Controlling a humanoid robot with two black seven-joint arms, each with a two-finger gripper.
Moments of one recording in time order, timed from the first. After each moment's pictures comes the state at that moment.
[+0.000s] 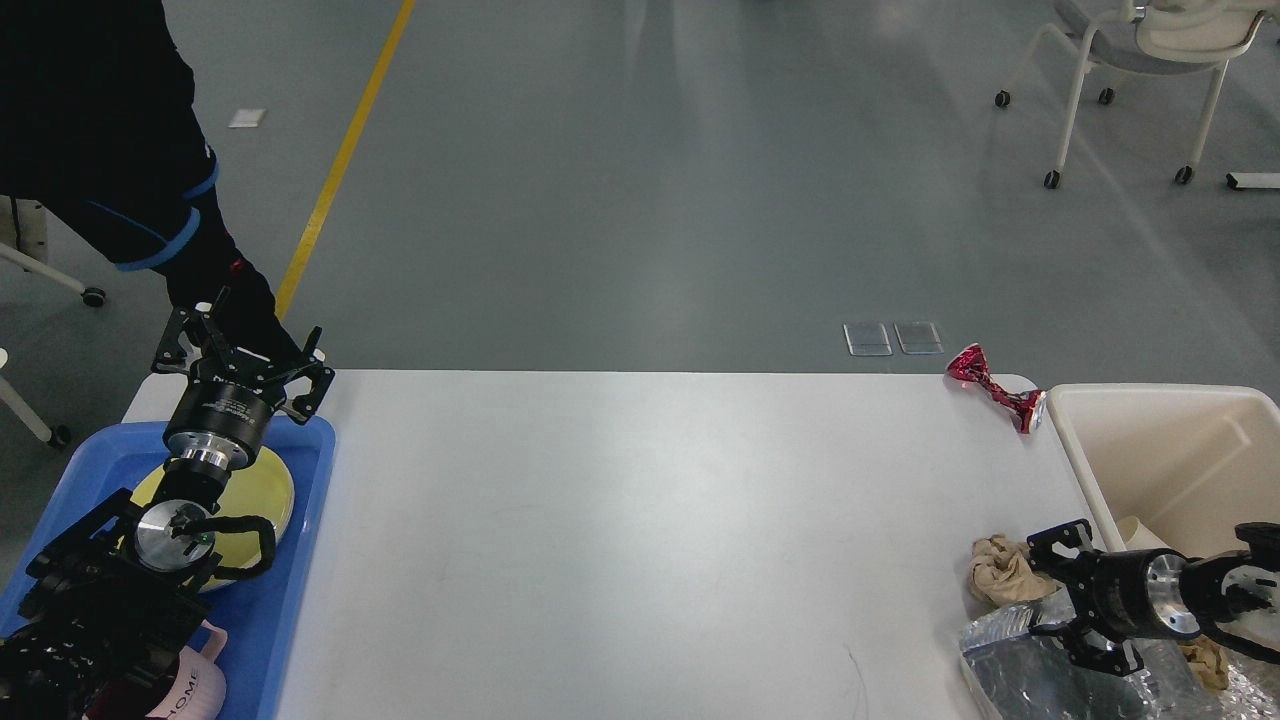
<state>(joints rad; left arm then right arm) -0.63 0.24 -1.01 -0.31 -0.13 -0.65 -0.26 0.73 -0.69 -0.22 0.73 0.13 0.45 -0.21</state>
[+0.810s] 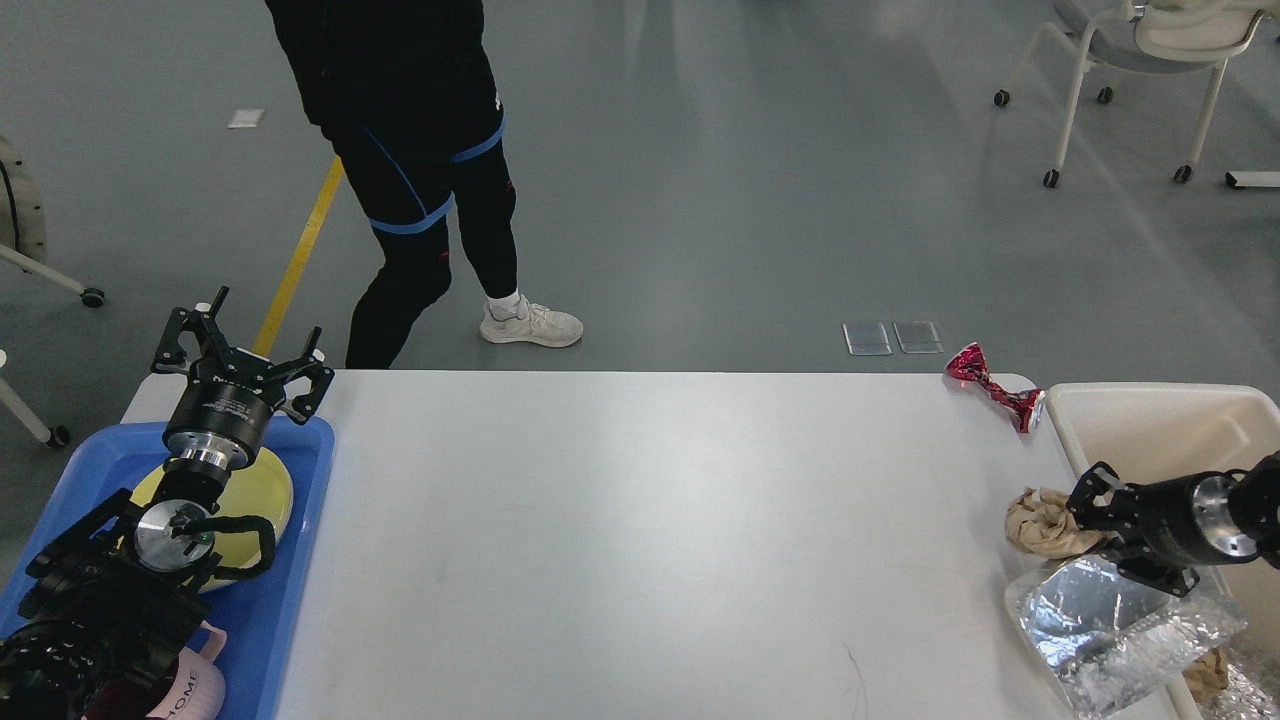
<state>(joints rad) -0.63 0.24 -1.01 -0.31 -0.13 -0.65 -0.26 1.03 -0.84 -0.36 0.89 -0.21 0.49 -0.21</state>
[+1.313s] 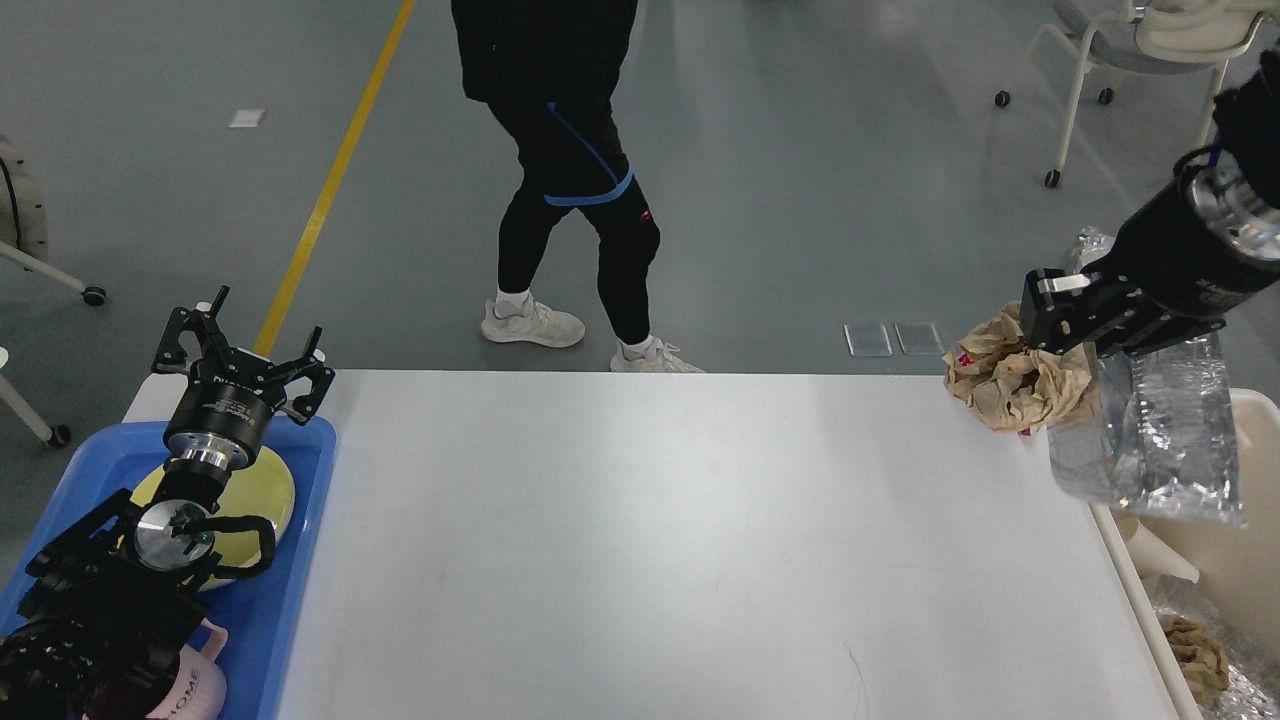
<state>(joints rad) -0.63 0.24 -1.01 -0.31 -0.13 -0.65 -0.26 2.20 -0.72 -0.98 1.39 -0.37 0.90 -0.22</state>
